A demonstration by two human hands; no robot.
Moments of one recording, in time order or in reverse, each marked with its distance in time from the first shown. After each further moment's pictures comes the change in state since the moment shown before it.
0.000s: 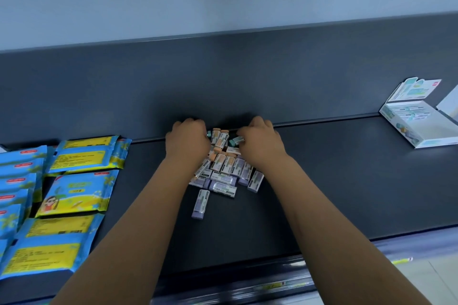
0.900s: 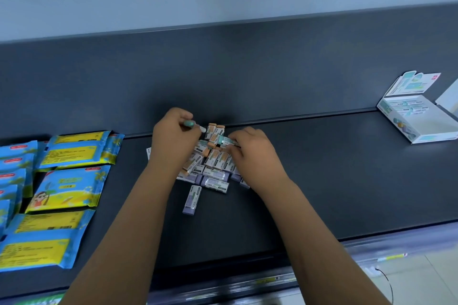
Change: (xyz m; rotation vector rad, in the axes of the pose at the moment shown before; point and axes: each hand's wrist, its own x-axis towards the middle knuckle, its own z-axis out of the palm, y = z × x) left_hand -0.036 0.010 -0.025 -0.772 0.167 -0.198; right_hand -0.044 0.000 0.012 0.301 0.236 -0.153
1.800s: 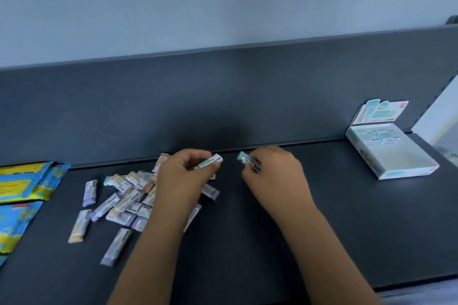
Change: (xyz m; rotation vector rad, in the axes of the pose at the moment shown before) left_hand -0.051 0.074 0.117 -0.344 -0.039 -0.158; right_hand -0.003 0.102 -0.101 -0.122 0.076 0.165
